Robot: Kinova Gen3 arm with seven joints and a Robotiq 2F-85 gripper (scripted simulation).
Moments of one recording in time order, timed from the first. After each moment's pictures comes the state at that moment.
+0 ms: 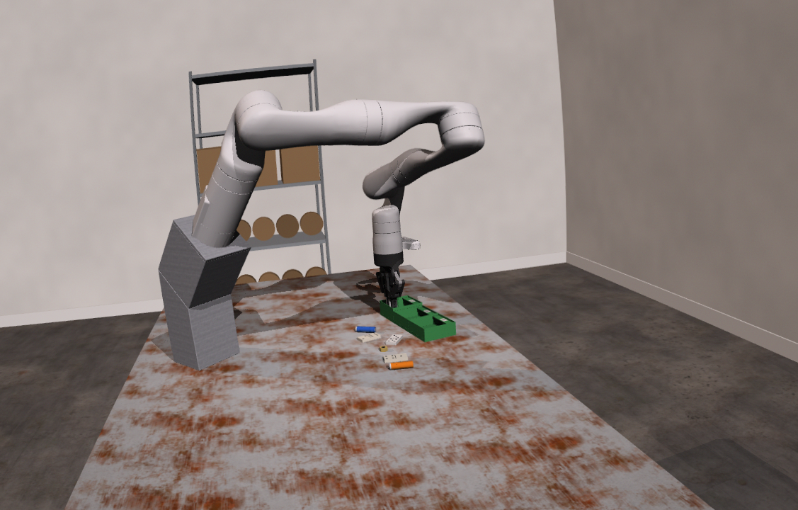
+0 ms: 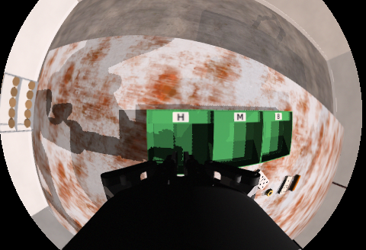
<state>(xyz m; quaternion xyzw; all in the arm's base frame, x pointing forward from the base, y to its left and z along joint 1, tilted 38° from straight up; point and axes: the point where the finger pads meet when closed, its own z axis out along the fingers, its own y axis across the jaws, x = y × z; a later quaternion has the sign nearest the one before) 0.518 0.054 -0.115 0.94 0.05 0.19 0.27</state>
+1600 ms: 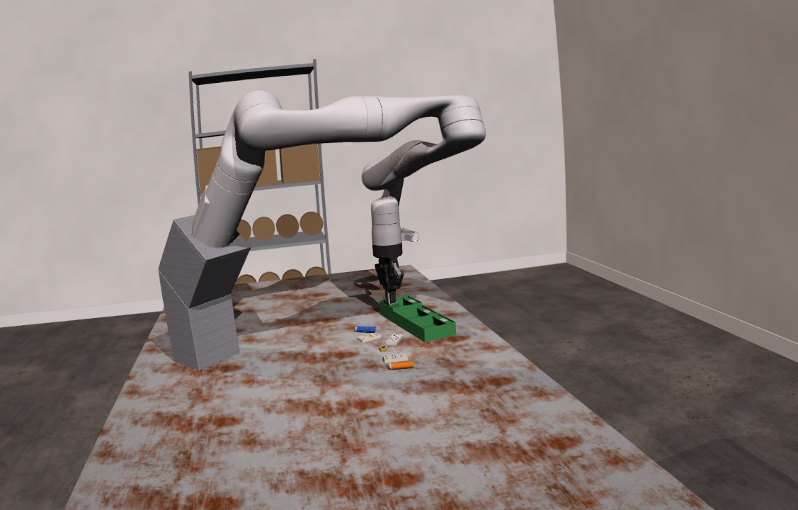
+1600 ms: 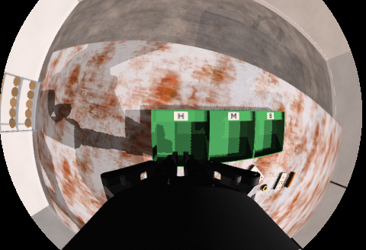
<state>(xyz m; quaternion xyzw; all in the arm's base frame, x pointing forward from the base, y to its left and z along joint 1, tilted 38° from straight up) 0.508 0.065 -0.098 0.94 0.05 0.19 0.27</state>
